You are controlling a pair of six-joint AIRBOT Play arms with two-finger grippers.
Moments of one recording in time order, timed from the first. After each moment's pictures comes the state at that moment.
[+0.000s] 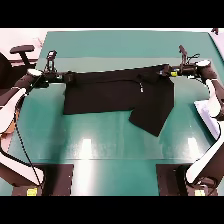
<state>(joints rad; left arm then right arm) 0.07 -1.74 1.34 0.61 -0.62 -0.71 -0.23 -2.10 1.85 -0.57 1.16 0.89</state>
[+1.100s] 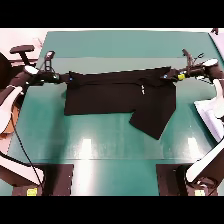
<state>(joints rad) 0.12 -1.70 1.37 0.79 -0.72 -0.90 -0.29 -2.03 1.85 -0.70 1.31 0.97</state>
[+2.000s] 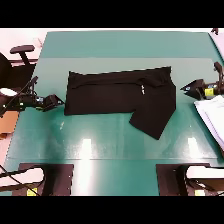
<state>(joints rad) 0.33 -1.35 0.85 0.78 -0.98 -1.01 -0.55 -1.44 1.12 -0.70 1.36 1.06</state>
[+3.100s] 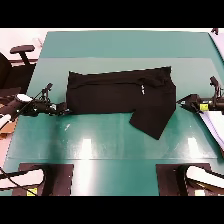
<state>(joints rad) 0.18 -1.36 0.76 0.74 -0.94 -1.00 -0.56 -1.26 0.86 -0.71 1.29 1.01</state>
